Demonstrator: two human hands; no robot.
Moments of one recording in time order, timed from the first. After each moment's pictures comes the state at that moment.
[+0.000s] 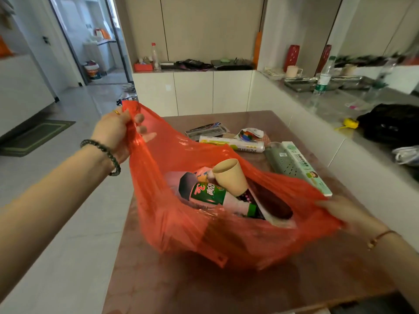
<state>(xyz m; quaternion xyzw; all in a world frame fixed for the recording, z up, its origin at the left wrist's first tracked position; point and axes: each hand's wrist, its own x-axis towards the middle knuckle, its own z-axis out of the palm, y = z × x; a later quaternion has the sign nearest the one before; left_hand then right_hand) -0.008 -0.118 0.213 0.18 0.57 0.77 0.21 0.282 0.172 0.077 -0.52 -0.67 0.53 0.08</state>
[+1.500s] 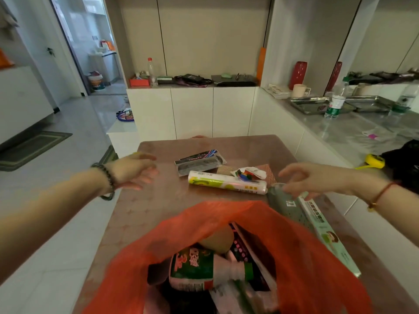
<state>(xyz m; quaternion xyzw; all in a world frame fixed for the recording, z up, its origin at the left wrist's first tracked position) -0.118 0.018 0.192 0.18 0.83 0.44 0.28 0.115 0.302 0.192 -0.29 -0.88 0.35 -0.12</state>
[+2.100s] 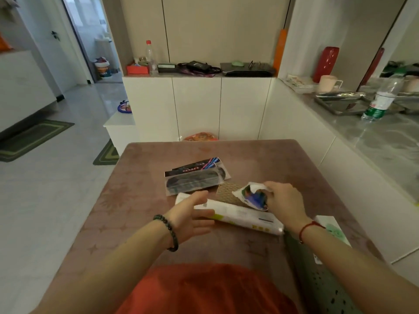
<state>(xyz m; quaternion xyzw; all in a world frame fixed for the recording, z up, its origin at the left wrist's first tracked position) -0.156 0.202 0.068 -0.01 0.62 0.60 0.50 -0.057 0.414 0.025 -0.27 -0.94 0.12 0.19</state>
